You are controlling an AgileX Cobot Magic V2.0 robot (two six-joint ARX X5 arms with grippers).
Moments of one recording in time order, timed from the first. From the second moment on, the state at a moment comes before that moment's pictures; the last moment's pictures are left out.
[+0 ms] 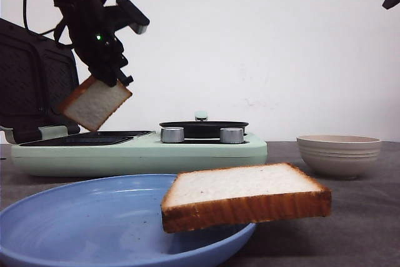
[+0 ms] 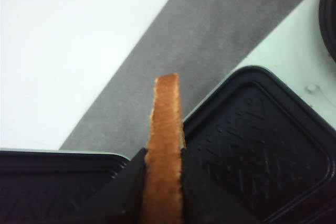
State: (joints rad) left arm -0.38 1.78 1.32 -0.07 -0.37 0.72; right arm 0.01 0.70 0.71 -0.77 -0.61 0.21
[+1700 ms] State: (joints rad) left arm -0.42 1.84 1.32 -0.05 -0.33 0.71; right arm 0.01 0.70 0.71 -0.78 -0.61 0.21
